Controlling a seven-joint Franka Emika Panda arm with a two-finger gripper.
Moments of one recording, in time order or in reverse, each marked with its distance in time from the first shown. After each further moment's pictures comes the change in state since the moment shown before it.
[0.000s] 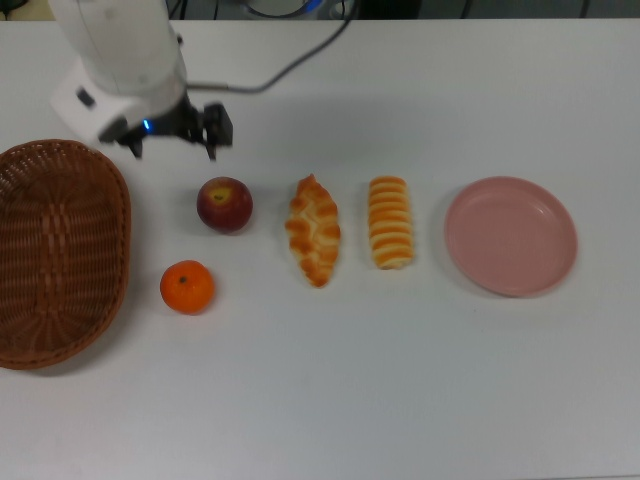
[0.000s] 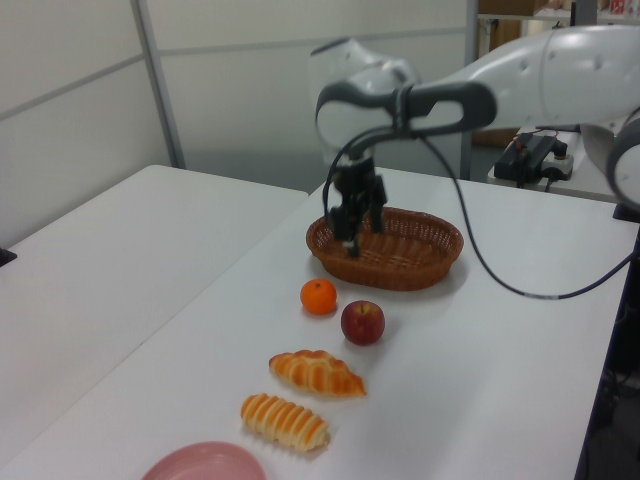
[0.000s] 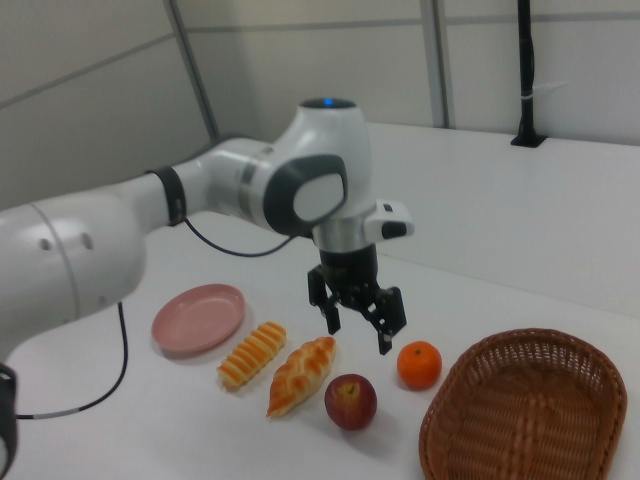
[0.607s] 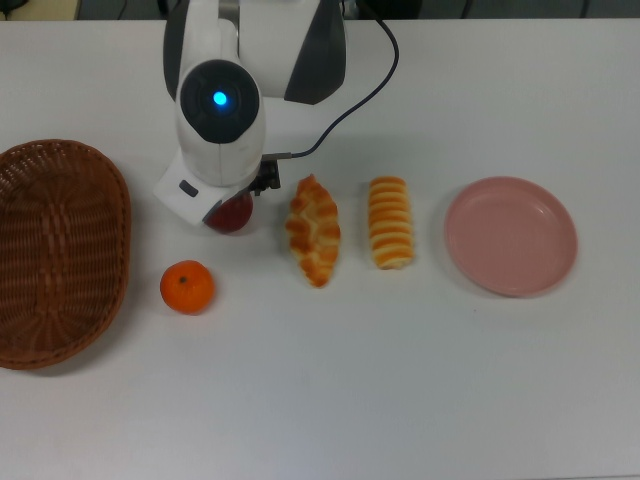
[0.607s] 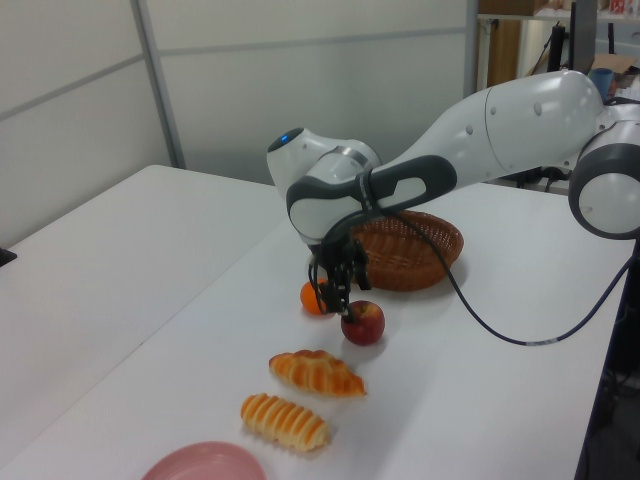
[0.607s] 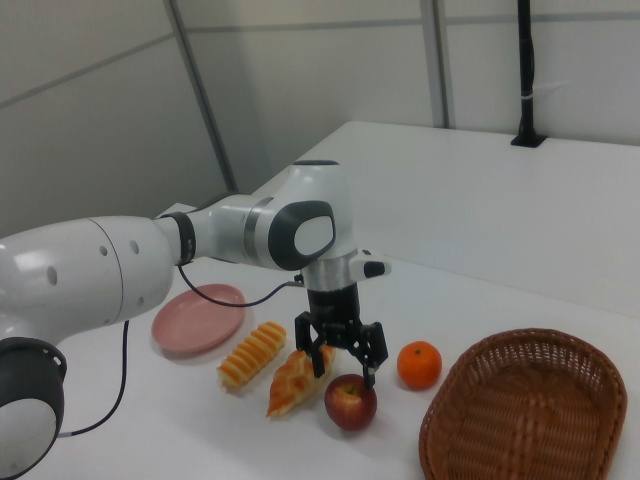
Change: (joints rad) arm 0.109 0.118 0.003 -0.059 -0.111 0.036 -0.003
